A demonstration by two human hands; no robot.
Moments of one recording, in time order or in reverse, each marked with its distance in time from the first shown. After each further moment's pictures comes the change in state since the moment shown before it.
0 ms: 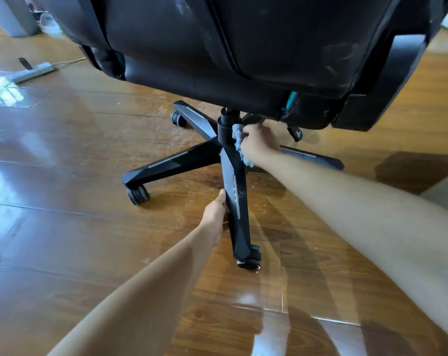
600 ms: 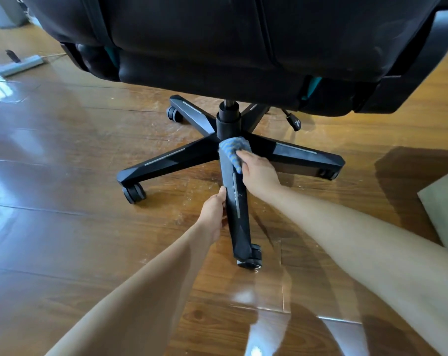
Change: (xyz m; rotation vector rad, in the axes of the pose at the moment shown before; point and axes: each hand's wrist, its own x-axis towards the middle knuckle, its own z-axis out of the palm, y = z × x) left_hand 0.019 -0.003 -0.005 0.025 -0.024 0.065; right_hand -0.044 0.046 0.055 0.042 -0.039 -0.238
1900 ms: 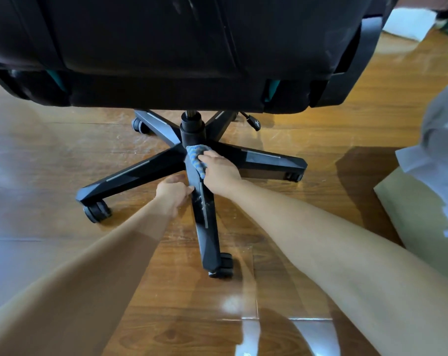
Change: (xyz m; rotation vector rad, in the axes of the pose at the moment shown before) left_hand 0.033 0.073 -0.001 0.155 0.183 0.150; right_hand 0.020 -0.018 -0.022 -0.029 -0.171 0.027
